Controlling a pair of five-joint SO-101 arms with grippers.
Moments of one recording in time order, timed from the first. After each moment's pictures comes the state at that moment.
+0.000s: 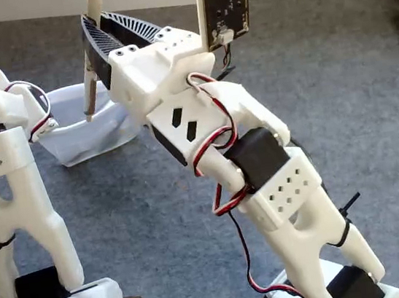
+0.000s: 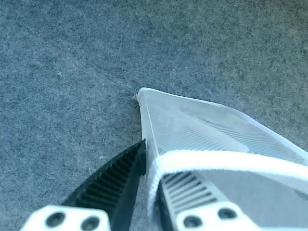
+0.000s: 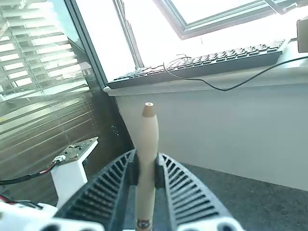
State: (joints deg) left arm -19.0 -10.2 -18.1 98.4 22.3; right arm -41.8 -24.1 -2.5 28.8 -17.2
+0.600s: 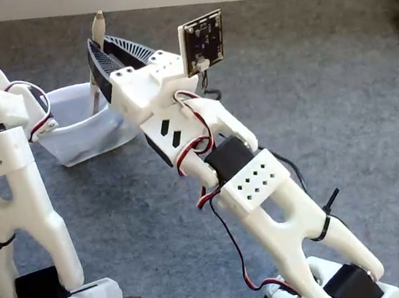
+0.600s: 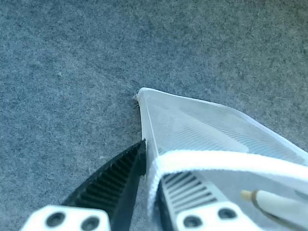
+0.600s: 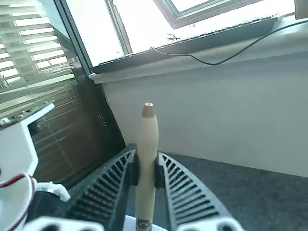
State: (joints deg) left arm -19.0 -10.2 -18.1 98.4 22.3; right arm -41.2 -24.0 18.8 7.4 -17.2
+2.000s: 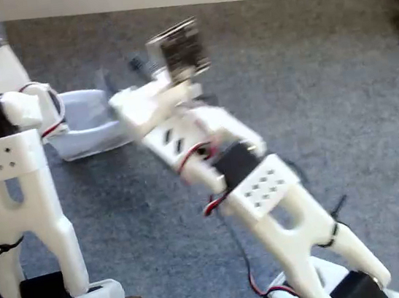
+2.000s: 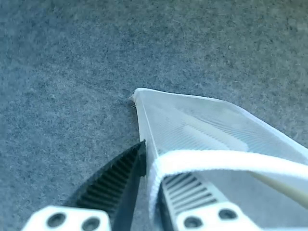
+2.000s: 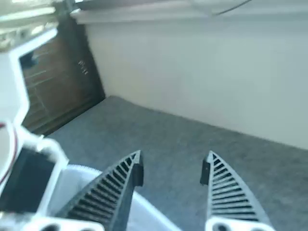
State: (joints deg) left arm -12.4 -10.6 -15.4 96.6 14.5; right arm -37.5 -28.7 17.6 22.5 -9.9
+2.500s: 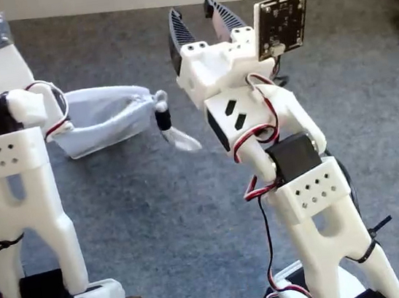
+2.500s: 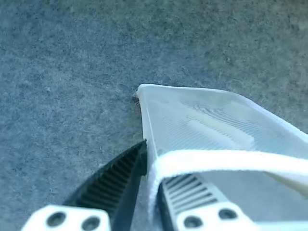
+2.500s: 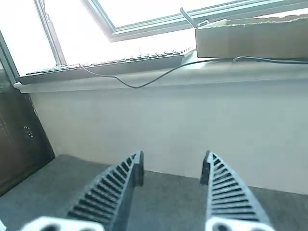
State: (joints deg) left arm -13.8 -10.4 -15.1 96.6 17.6; right arm -26.8 -35.2 16.8 23.9 -9.9
